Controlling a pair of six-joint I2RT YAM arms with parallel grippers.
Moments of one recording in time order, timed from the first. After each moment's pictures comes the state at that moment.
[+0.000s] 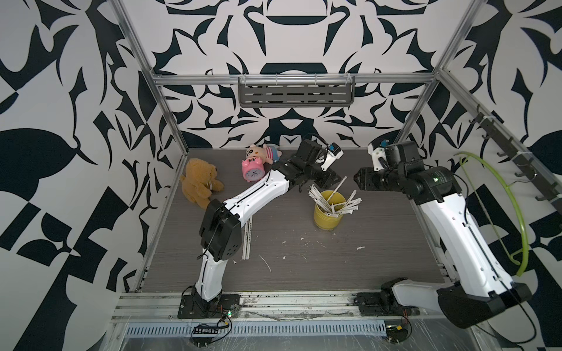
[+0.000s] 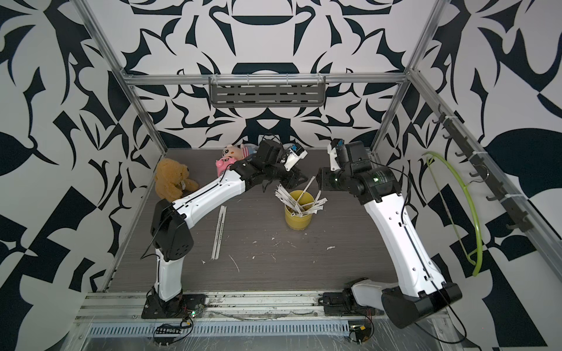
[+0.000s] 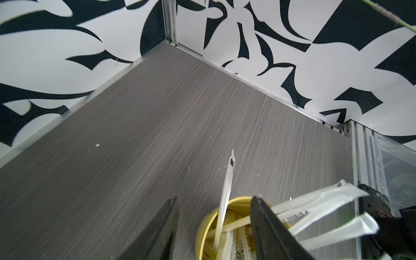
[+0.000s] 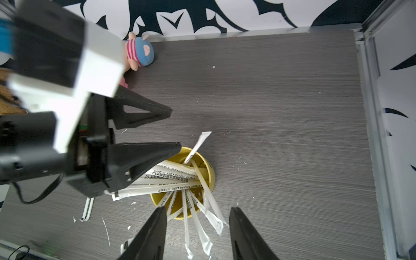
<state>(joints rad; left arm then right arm) -0.80 2.04 1.93 -0.48 0.38 0.05 0.30 1.26 1.61 -1.16 -0.04 0.28</state>
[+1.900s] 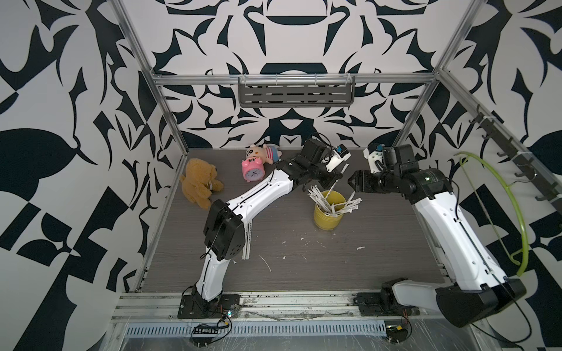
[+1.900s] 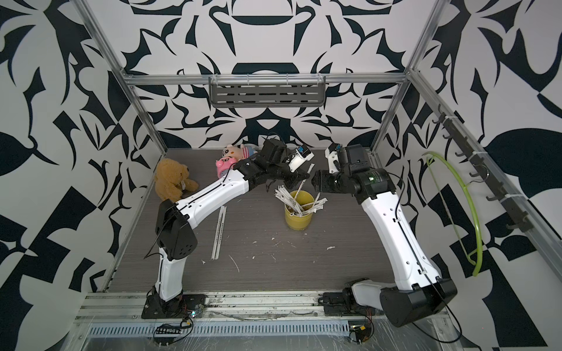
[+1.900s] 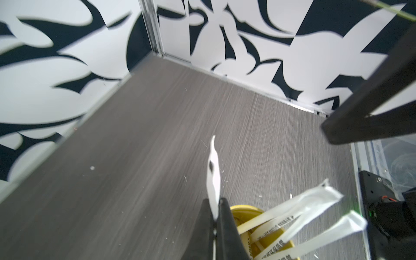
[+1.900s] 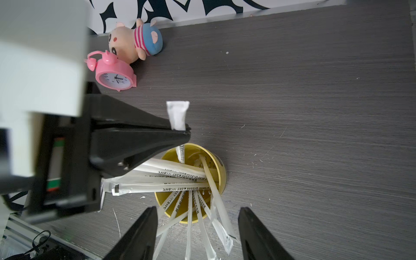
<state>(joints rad) -0.83 2.02 1.96 -0.47 0.39 0.16 0.24 1.27 1.51 -1.07 -0.18 0.27</state>
